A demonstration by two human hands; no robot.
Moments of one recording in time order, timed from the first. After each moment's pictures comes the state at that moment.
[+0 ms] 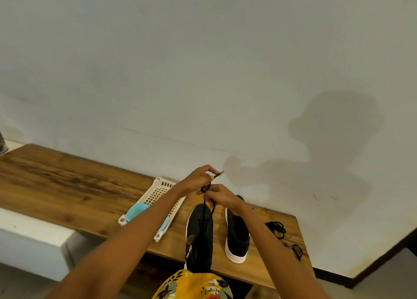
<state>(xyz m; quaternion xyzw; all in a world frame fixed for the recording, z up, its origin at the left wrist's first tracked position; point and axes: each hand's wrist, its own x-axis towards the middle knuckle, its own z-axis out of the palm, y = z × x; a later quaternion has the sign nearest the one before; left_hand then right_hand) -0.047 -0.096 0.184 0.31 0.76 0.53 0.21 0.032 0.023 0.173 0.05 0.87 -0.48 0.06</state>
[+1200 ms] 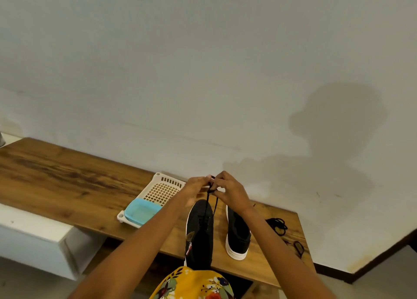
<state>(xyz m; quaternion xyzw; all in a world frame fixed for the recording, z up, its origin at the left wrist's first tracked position) -0.032 -0.088 0.149 0.07 0.63 0.71 0.31 0.039 0.046 0.157 -0.08 0.96 -0.19 -0.20</state>
